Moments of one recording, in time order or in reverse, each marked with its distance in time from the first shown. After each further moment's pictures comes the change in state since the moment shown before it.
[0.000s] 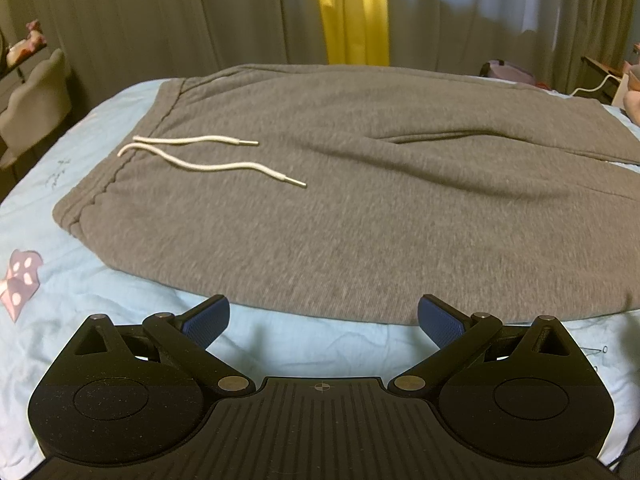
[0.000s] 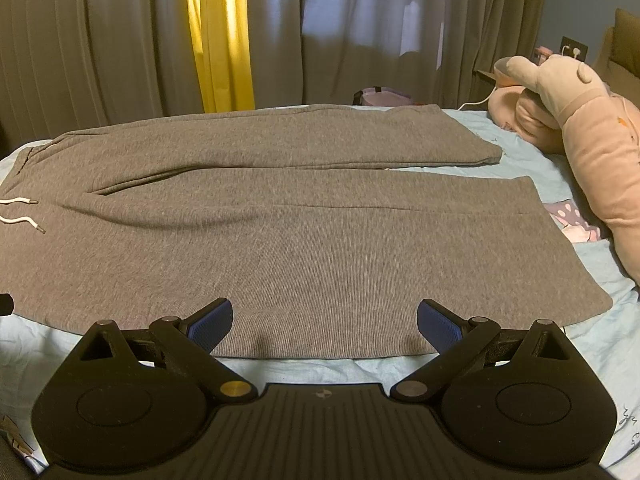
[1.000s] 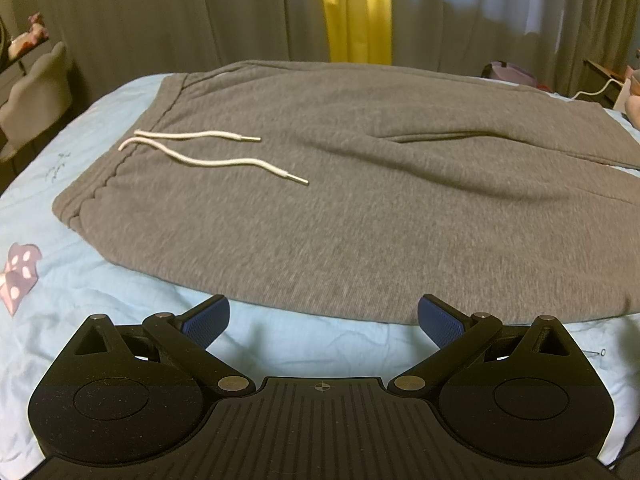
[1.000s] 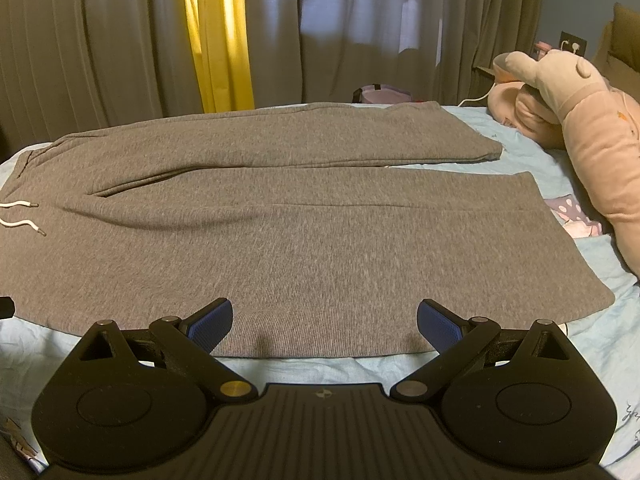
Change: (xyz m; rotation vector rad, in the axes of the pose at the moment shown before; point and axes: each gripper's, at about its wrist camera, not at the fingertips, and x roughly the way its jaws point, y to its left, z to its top) left arm 0.001 0.003 0.002 -0.019 0.013 -0.007; right arm 0.001 -0.001 0.000 0.014 0.005 0.006
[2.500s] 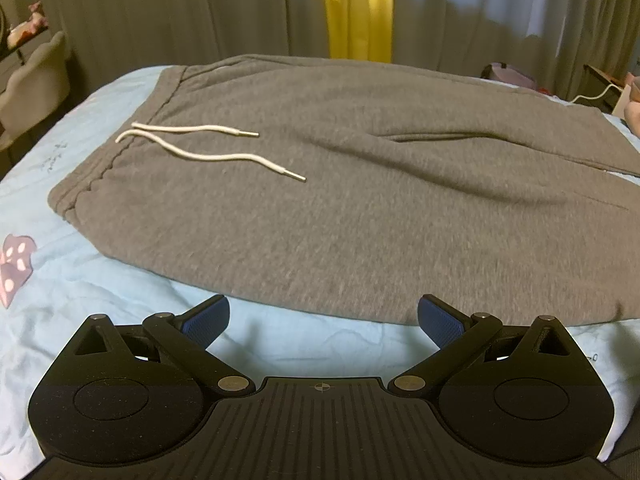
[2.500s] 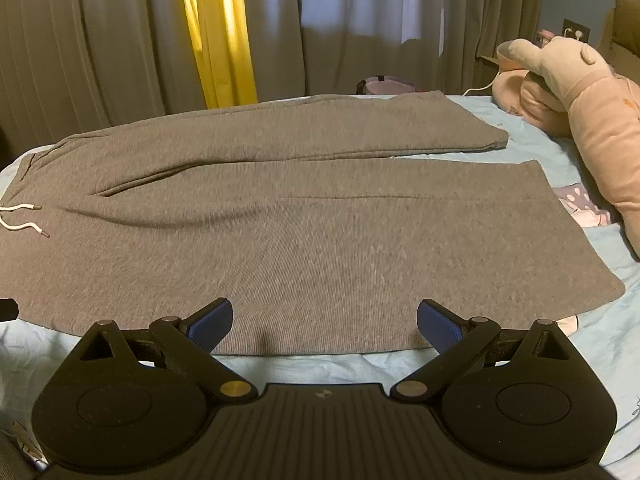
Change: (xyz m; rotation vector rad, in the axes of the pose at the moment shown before) left arm 0.002 0.005 0.006 -0.025 0.021 -0.024; right arm 0.007 -0.006 -0.001 0.024 0.023 0.030
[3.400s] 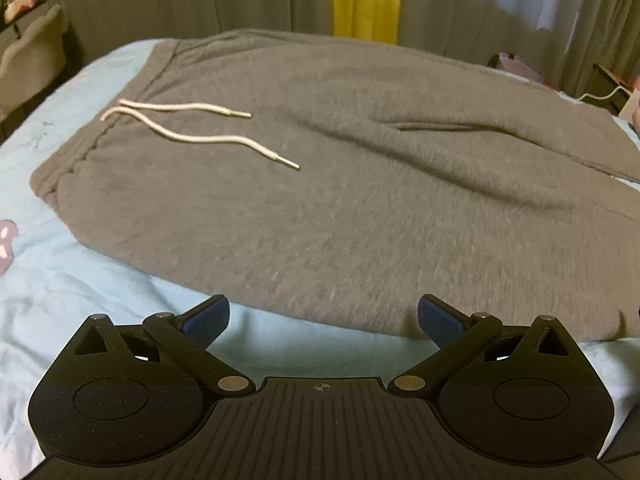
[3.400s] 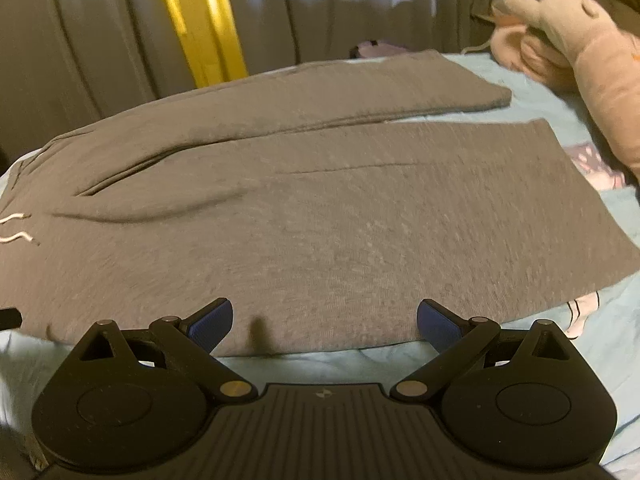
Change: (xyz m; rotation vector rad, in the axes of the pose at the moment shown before) left arm 0.027 -0.002 0.013 -0.043 0.083 -0.019; right arm 0.031 -0.018 0.007 0.084 0.106 0.024
